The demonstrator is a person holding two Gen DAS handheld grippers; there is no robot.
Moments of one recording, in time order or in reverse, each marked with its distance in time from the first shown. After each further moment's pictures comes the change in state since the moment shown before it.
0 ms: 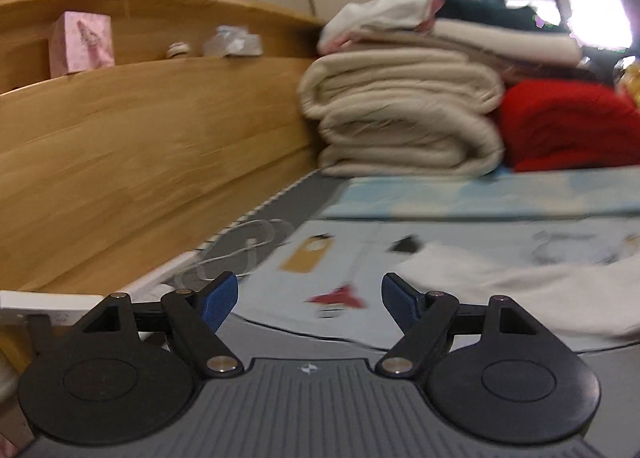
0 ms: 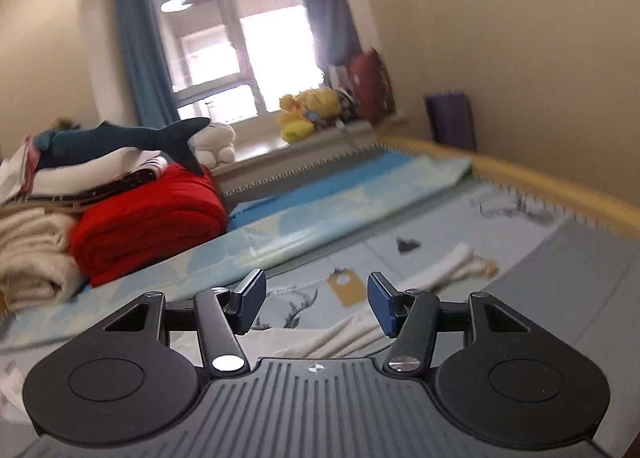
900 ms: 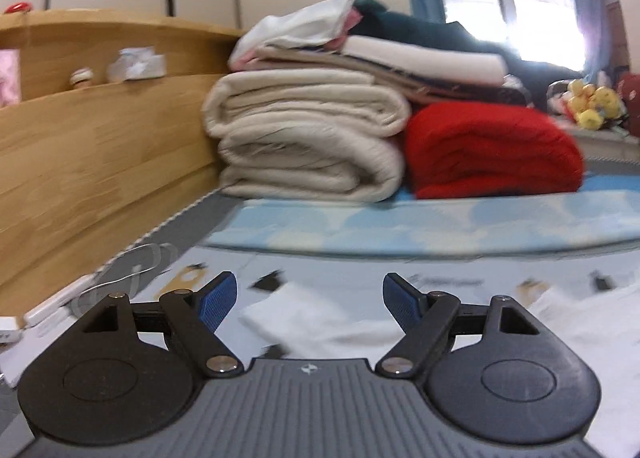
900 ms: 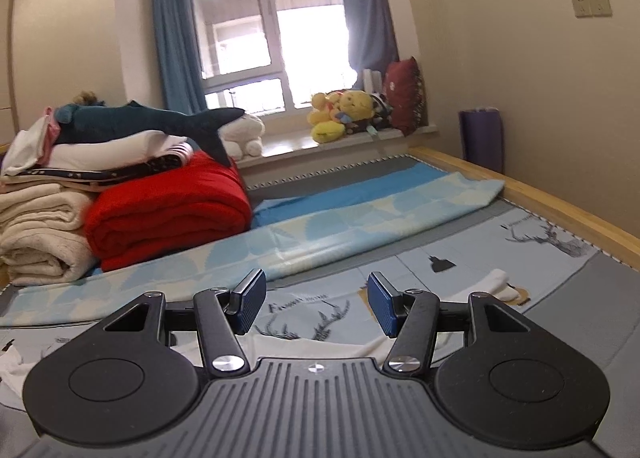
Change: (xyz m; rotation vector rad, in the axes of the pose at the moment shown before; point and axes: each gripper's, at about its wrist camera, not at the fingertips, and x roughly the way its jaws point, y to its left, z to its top) left arm -0.036 -0.097 0.078 -0.034 -0.004 -0.246; right arm 0.014 0.067 0.006 -0.145 -0.011 0.048
